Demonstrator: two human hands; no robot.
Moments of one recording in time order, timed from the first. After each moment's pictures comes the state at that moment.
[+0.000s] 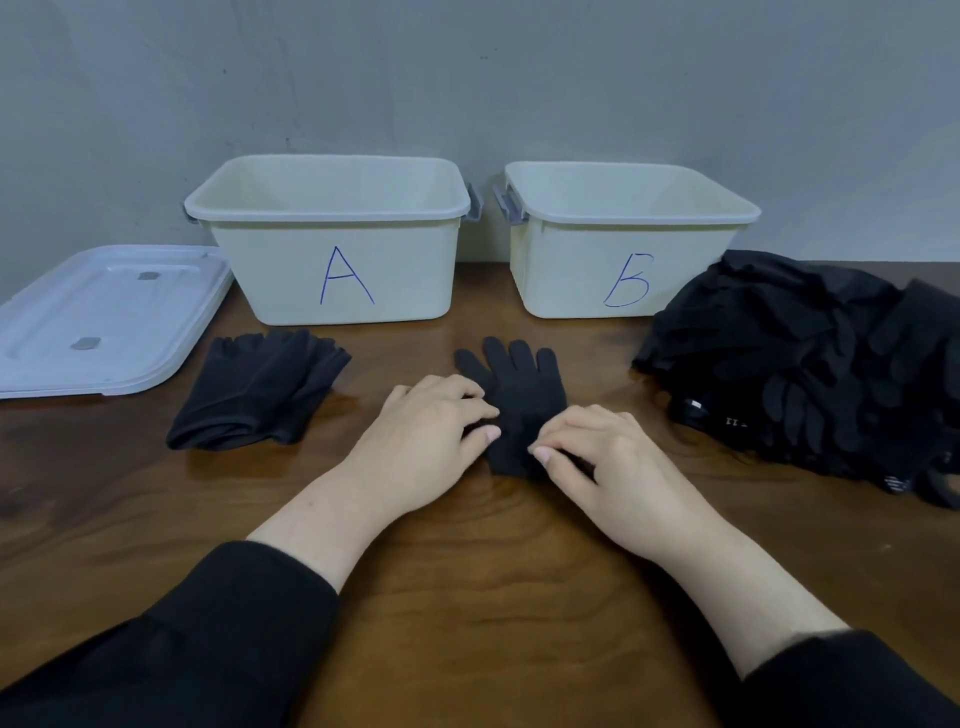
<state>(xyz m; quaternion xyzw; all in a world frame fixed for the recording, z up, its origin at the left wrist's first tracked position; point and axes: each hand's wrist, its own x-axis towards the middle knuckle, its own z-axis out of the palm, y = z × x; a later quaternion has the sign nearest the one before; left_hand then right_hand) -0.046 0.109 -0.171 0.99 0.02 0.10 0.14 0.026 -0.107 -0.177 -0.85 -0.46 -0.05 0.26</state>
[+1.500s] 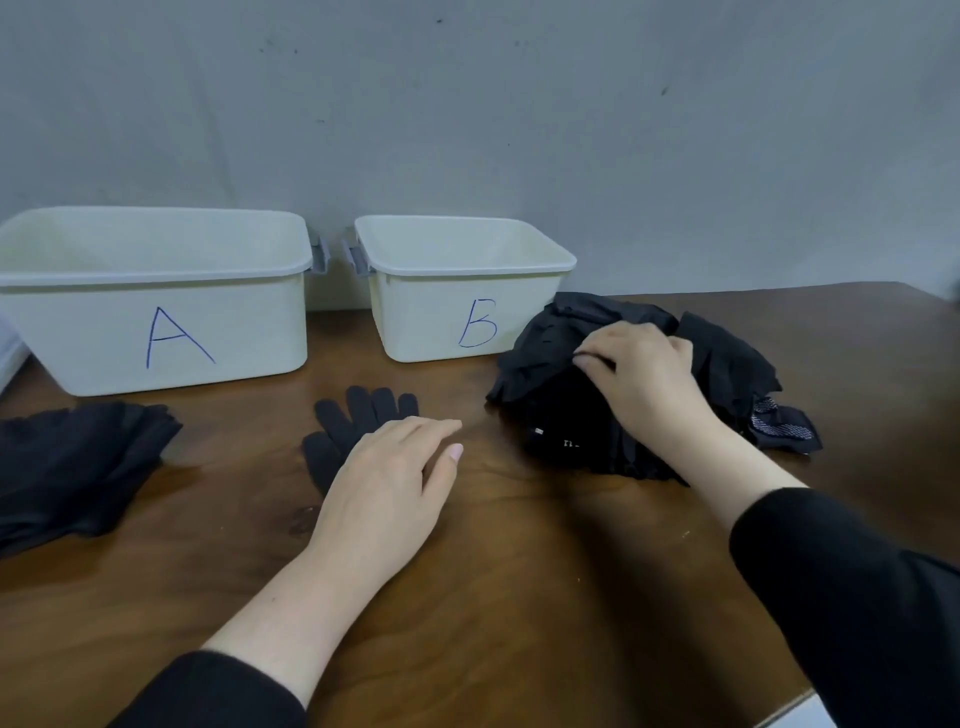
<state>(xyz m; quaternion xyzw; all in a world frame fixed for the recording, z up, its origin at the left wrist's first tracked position) -0.029 0.014 -0.156 0.93 0.00 0.23 0.28 0.126 -0.215 -0.096 -0.93 -0.23 -0.22 0.16</state>
